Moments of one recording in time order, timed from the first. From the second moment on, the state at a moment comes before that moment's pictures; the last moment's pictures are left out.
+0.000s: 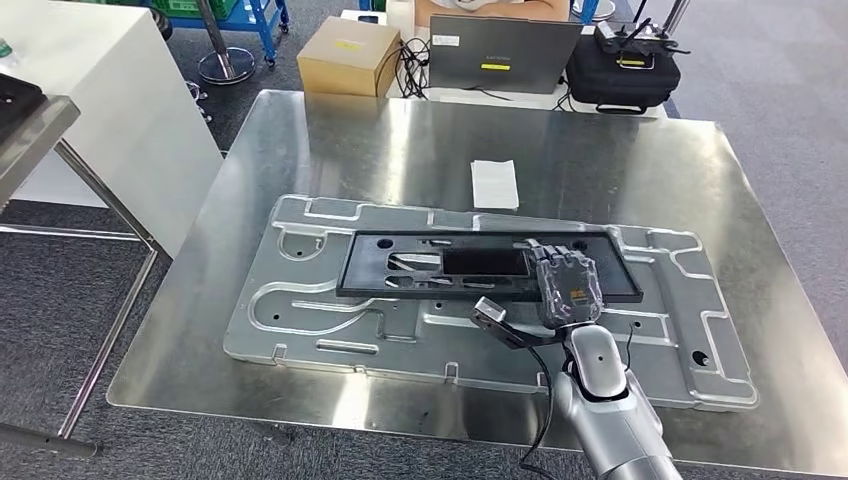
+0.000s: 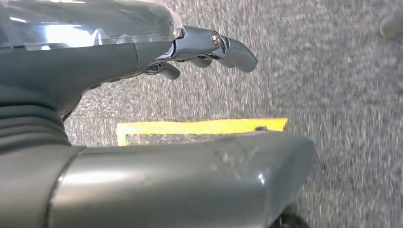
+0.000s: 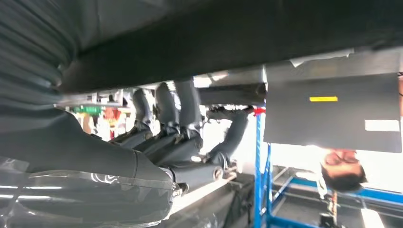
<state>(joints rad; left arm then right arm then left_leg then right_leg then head) -0.09 -0.10 1.20 -0.25 -1.37 -0.03 -0.40 -0.34 -0.06 0.18 -1.14 1.49 -0.52 0.08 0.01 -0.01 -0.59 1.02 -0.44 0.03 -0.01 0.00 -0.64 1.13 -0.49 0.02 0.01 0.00</state>
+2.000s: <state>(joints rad) -0.08 -0.10 1.23 -0.25 -1.34 -0.09 -0.41 -0.27 -0.03 0.10 -1.10 1.48 -0.55 0.04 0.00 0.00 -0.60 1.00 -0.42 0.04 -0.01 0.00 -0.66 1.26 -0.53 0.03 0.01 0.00</state>
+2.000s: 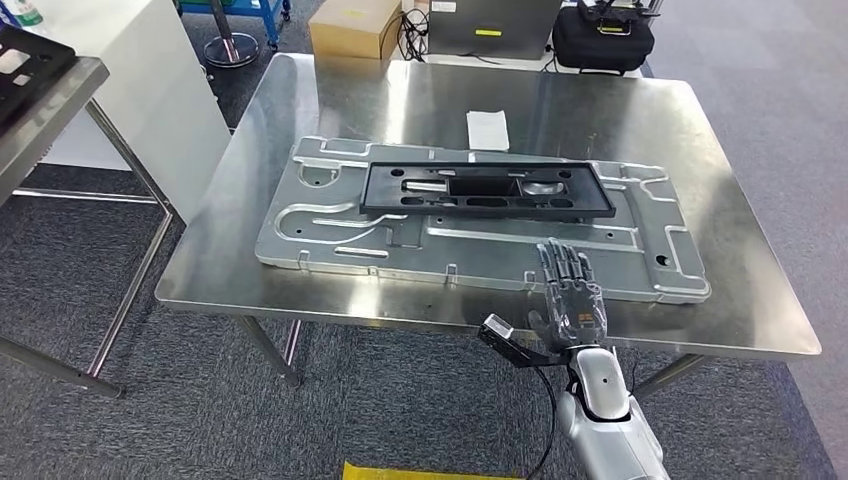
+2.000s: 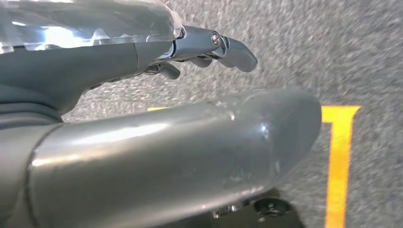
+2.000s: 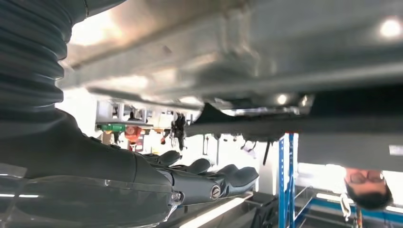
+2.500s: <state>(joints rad) -0.08 -0.11 1.23 -0.24 -1.34 -0.10 -0.41 -0.25 -0.03 0.10 -1.11 1.50 -0.55 0.04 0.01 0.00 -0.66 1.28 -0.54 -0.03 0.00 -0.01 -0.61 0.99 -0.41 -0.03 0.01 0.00</state>
